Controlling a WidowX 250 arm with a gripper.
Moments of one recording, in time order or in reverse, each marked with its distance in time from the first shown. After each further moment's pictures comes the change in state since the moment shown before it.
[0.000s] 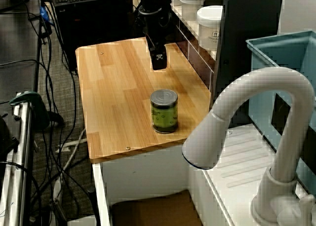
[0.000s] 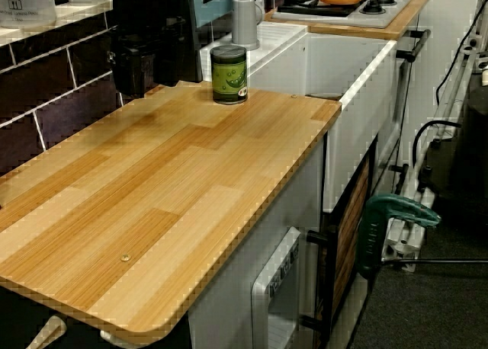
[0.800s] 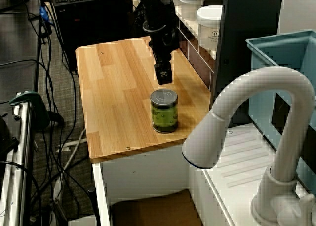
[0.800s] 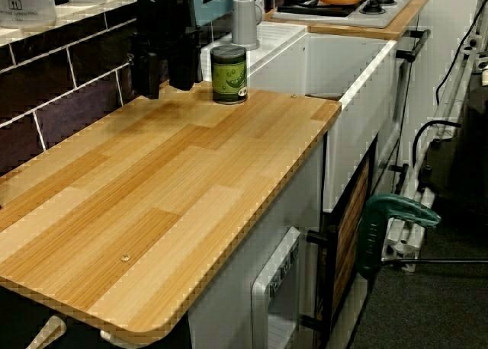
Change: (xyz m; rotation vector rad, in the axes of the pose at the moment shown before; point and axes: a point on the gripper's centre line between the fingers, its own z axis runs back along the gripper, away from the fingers) arm 0.006 -0.033 -0.013 0.038 -0.046 -0.070
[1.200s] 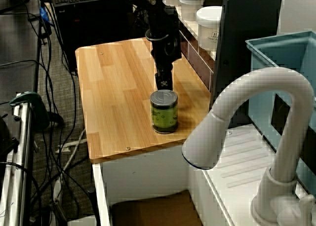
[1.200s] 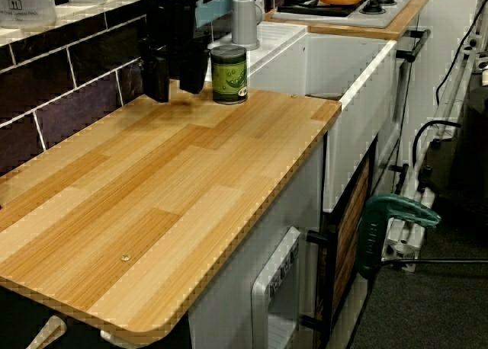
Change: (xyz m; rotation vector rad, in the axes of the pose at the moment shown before) arm 0.000 -0.019 -0.006 -0.026 0.030 -0.045
